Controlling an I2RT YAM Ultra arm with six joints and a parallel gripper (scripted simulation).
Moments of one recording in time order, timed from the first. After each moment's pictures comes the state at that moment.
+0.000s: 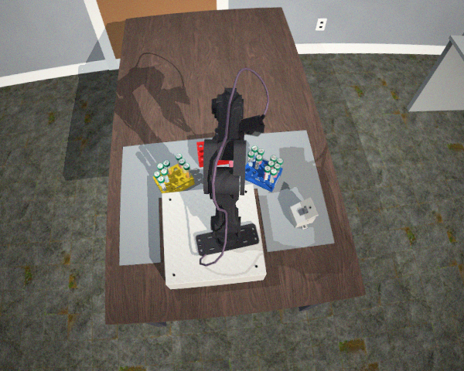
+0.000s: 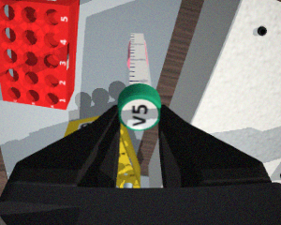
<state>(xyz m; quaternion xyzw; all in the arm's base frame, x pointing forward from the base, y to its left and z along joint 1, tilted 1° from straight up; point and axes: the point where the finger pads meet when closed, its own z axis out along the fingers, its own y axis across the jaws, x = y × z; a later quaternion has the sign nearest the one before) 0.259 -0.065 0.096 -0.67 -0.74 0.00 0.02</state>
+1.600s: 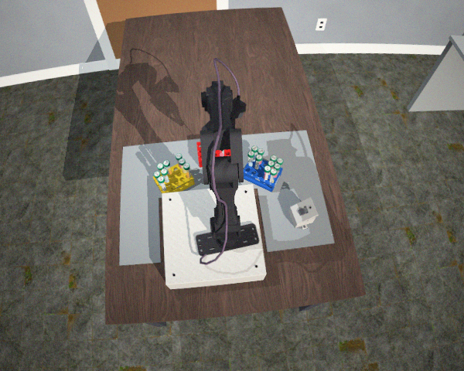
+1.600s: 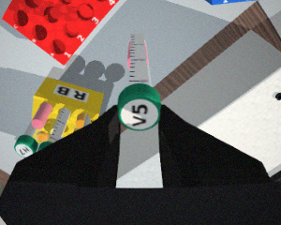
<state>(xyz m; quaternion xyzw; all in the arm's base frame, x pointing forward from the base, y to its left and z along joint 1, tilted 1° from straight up) 0.295 -0.042 0.096 -0.43 -0.90 -0.01 0.01</state>
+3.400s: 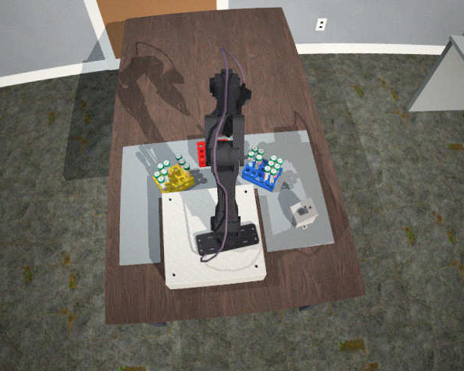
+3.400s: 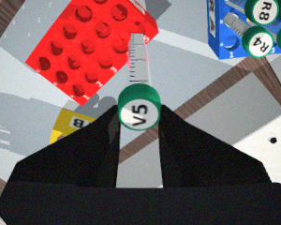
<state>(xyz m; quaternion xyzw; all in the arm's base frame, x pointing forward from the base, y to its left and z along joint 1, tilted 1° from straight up) 0.343 -0.074 0.093 -0.42 -0.91 -0.01 0.01</state>
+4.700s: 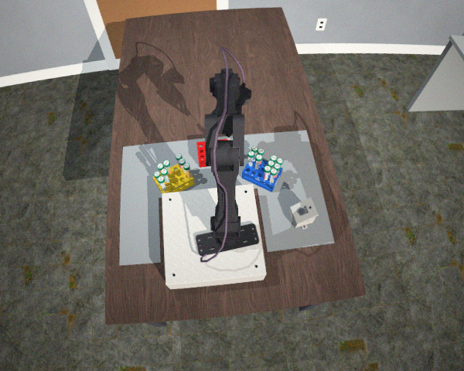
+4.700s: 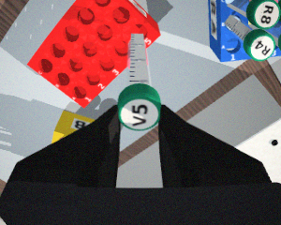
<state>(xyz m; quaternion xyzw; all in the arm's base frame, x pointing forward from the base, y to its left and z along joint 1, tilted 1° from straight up) 0.345 -0.075 0.093 -0.42 -0.91 -0.01 0.01</state>
